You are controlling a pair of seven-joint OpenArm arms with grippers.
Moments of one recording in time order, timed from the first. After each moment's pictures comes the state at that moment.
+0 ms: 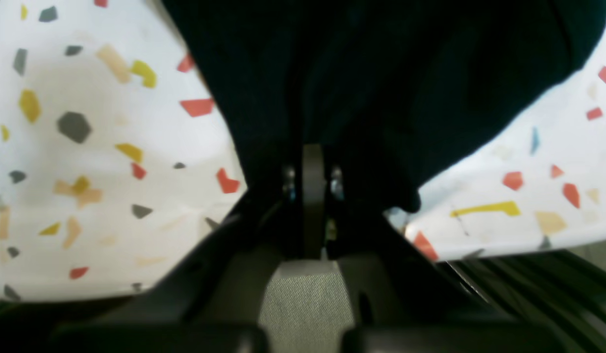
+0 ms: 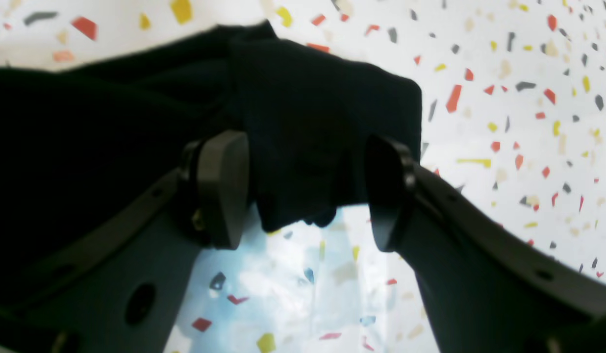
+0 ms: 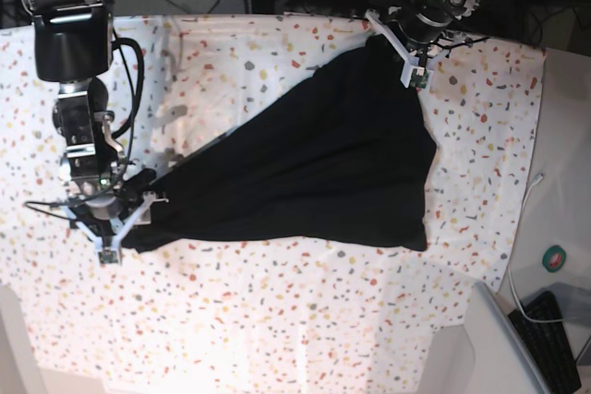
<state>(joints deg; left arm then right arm) 30.7 -13.1 3.6 94.4 -7.4 -1.3 32.0 12.3 7.1 -1.4 62.2 -5.1 -0.3 -32.0</state>
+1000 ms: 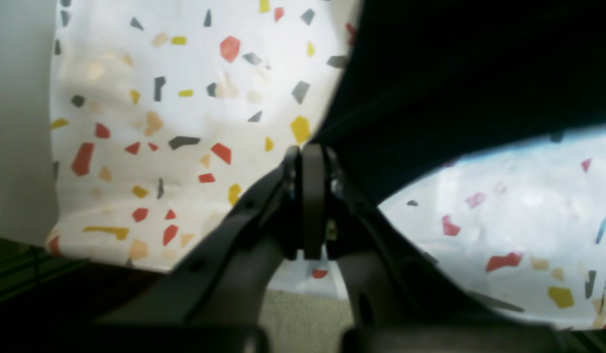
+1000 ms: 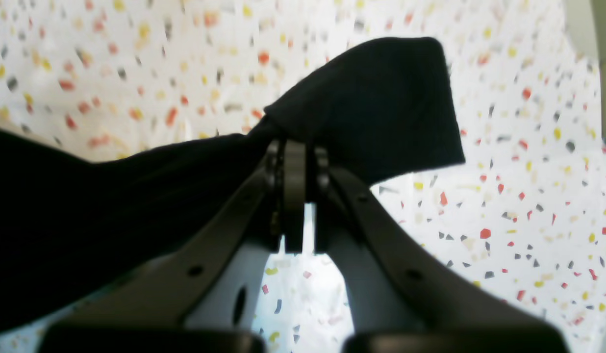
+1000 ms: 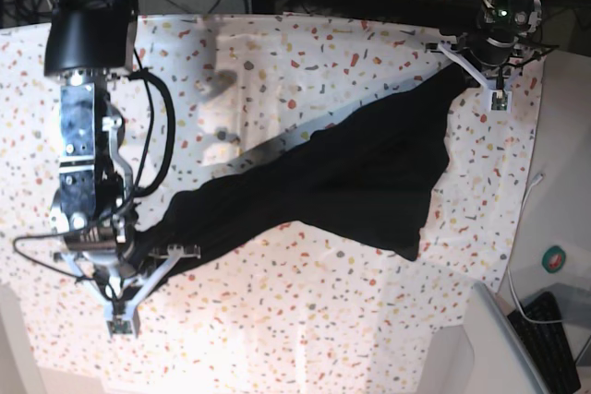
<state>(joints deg) 29.5 -15.4 -13.3 94.2 -8.5 -2.4 31.5 14.0 1.8 -2.2 94.5 -3.6 0.2 -62.7</state>
